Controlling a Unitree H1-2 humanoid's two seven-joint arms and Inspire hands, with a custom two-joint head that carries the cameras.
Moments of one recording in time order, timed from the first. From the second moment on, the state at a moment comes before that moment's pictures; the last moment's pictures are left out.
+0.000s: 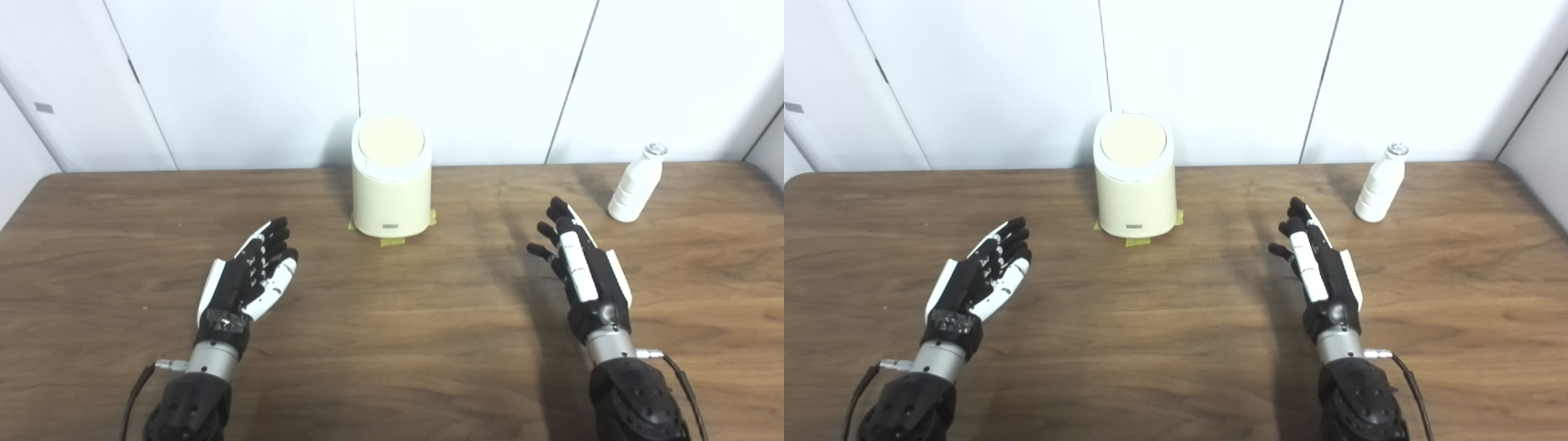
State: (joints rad) left arm -0.02 0.10 0.00 -0.38 0.09 0.41 -0.08; right arm -0.04 -0.04 -0.07 -0.22 0.05 0.23 -0.05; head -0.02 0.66
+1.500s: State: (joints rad) left arm -0.44 0.14 0.03 -0.25 0.21 0.47 -0.06; right arm -0.05 -0.04 -0.05 -0.16 0.03 0.21 -0.04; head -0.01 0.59
